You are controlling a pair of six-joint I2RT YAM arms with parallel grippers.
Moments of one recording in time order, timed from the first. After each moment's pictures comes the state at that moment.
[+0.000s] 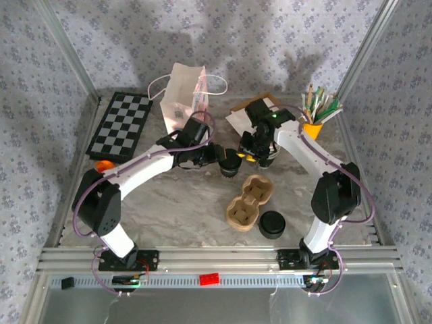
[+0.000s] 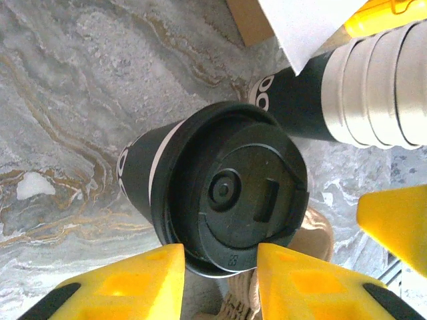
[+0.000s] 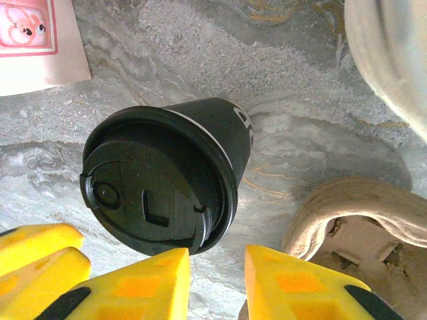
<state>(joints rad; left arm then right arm) -0.69 1.65 1.27 -0.47 0.28 -0.82 0.48 1.73 1.59 -1.11 -0.23 0.78</state>
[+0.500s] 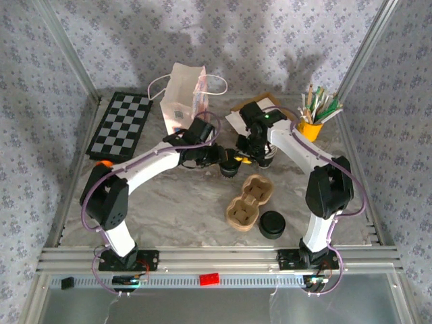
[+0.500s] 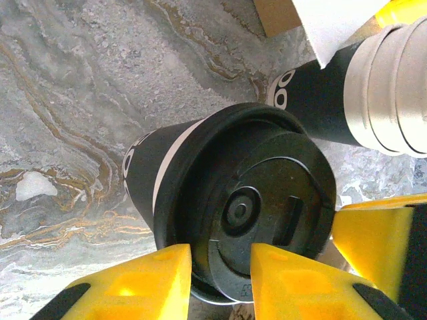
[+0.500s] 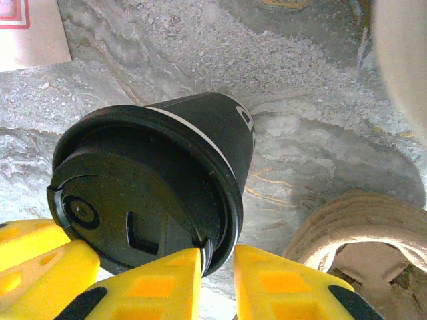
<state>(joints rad) -0.70 1.72 1.33 -0.51 0.25 -0.83 0.50 1.80 1.60 -1.10 -0.23 0.73</state>
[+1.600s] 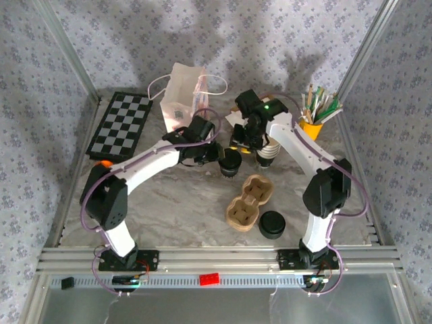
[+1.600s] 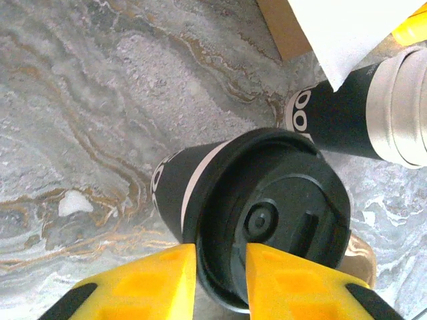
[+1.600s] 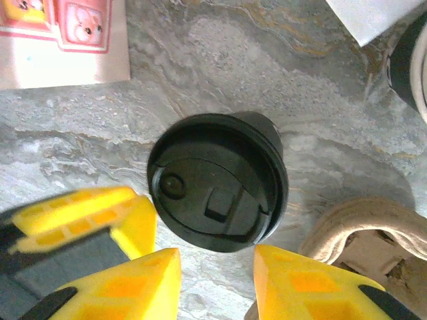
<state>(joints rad) -0.70 1.71 1.35 -0.56 0.17 -0.78 0.53 1.84 1.84 -1.22 -0.17 0.71</state>
